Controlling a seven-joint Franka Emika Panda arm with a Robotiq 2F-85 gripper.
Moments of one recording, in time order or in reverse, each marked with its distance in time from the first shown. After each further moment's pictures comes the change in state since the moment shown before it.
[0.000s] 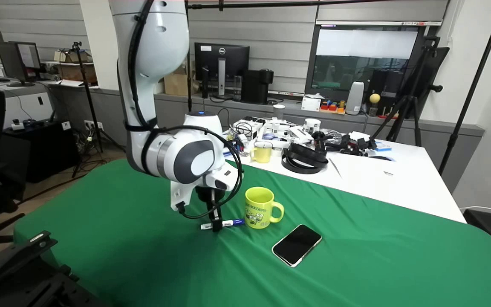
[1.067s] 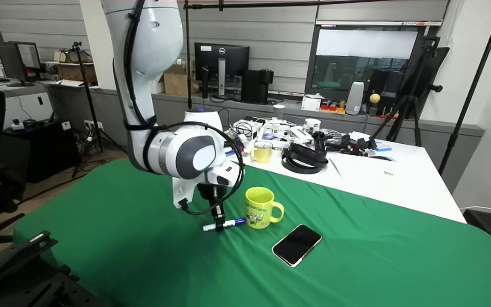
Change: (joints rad) arm 0.073 -0.007 -0.072 0.006 0.005 -0.045 0.005
